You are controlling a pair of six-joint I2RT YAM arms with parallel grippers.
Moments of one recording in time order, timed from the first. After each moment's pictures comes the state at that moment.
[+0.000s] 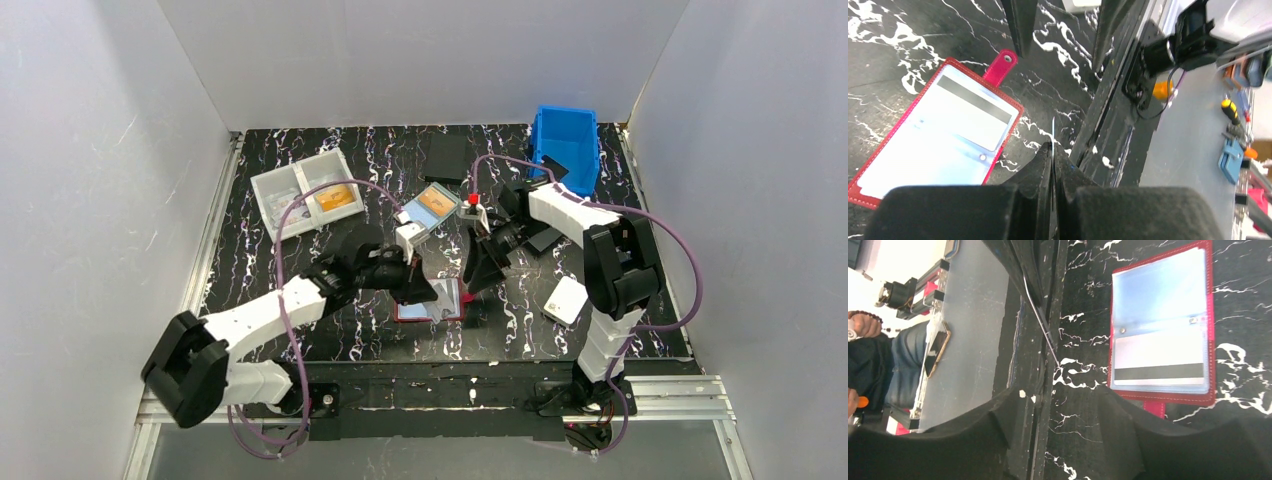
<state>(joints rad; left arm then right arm) -0.73 1.28 0.73 -0.05 0.61 -0.26 0.43 1.85 1.32 -1.27 -1.20 -1.06</state>
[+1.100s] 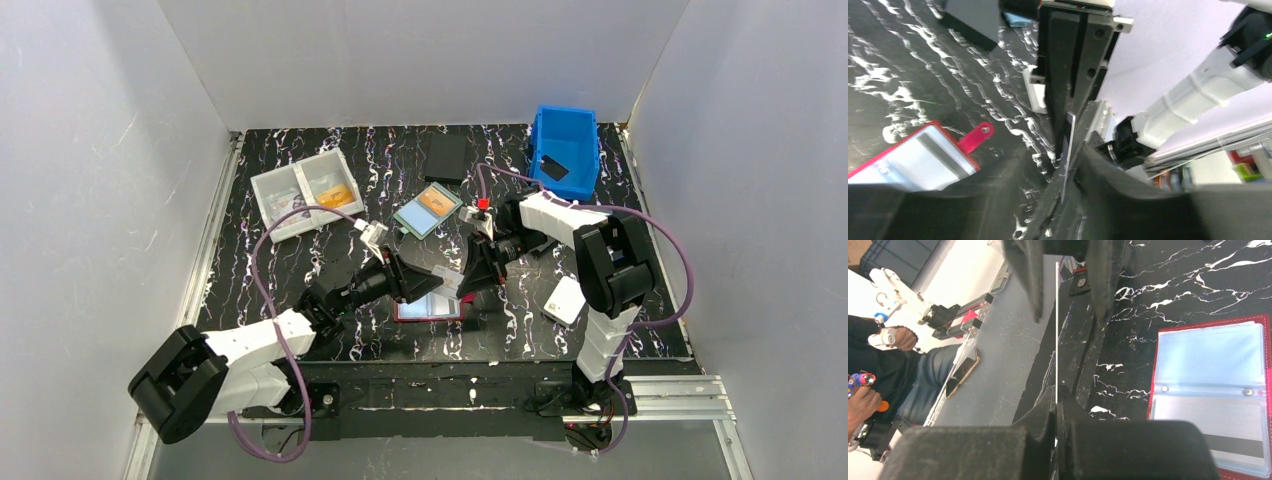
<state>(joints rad) -0.77 1.16 0.35 0.80 0.34 -0.79 0.45 1.87 1.25 -1.46 -1.50 -1.40</state>
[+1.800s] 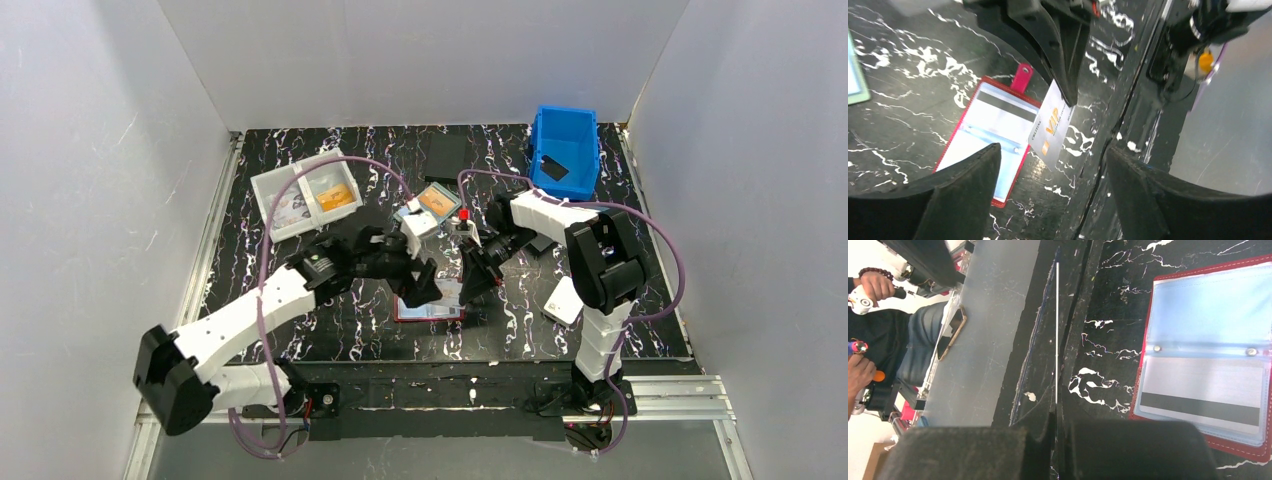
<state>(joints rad) -0.77 1.15 0.94 -0.37 0.44 -0.04 0.49 1.92 1.31 -1.39 -1.28 -1.29</state>
